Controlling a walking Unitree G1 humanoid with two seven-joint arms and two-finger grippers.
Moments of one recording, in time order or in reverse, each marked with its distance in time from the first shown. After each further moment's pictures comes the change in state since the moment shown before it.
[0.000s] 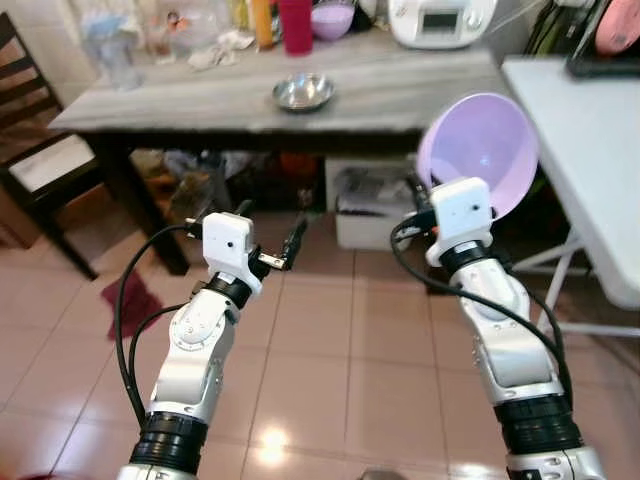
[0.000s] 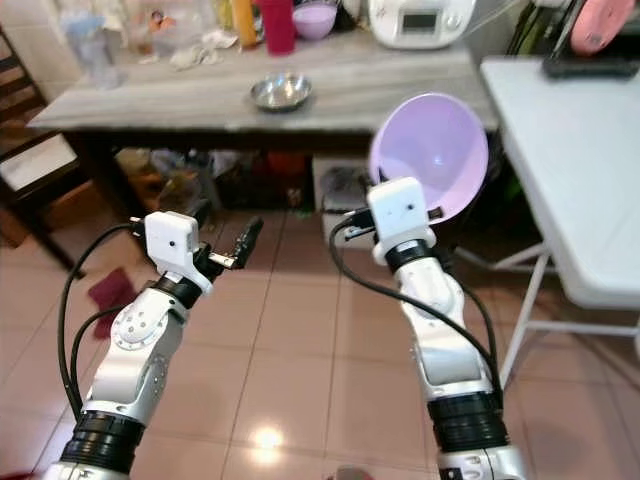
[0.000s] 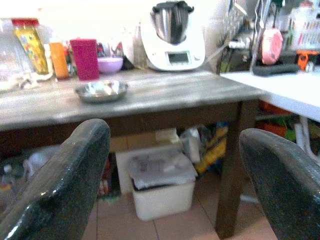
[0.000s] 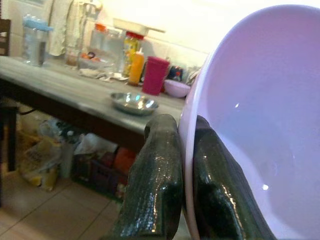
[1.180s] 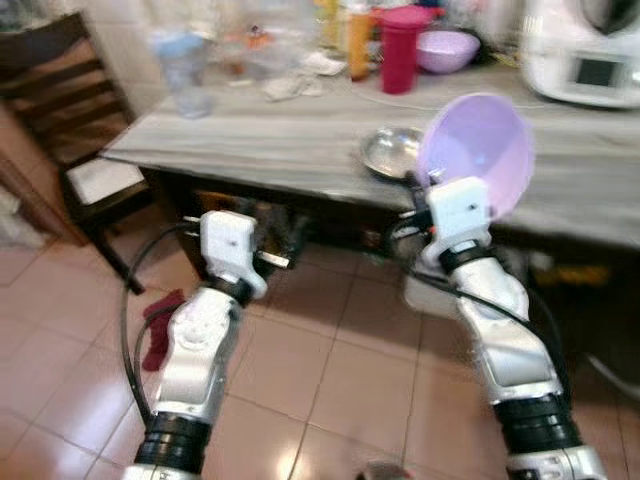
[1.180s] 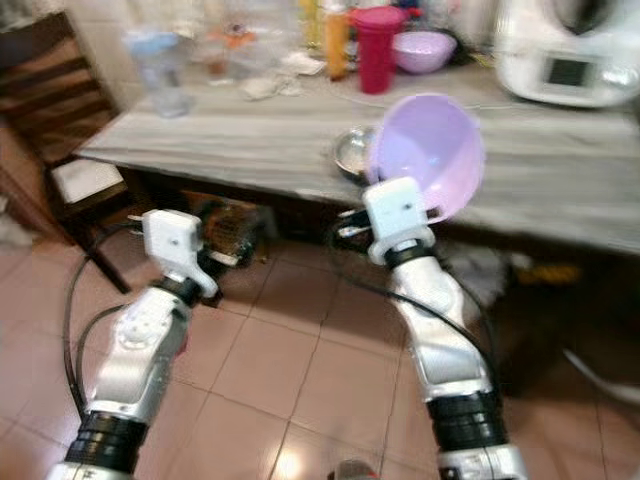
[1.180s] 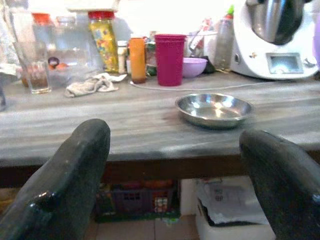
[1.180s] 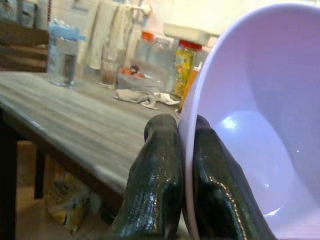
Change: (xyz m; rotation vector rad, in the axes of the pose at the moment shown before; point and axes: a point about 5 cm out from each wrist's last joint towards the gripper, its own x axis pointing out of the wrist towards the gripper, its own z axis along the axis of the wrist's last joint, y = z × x) left arm 0.001 -0.008 -0.002 -0.020 0.003 -0.016; right arm 0.000 0.000 -0.002 0.001 0.012 -0.001
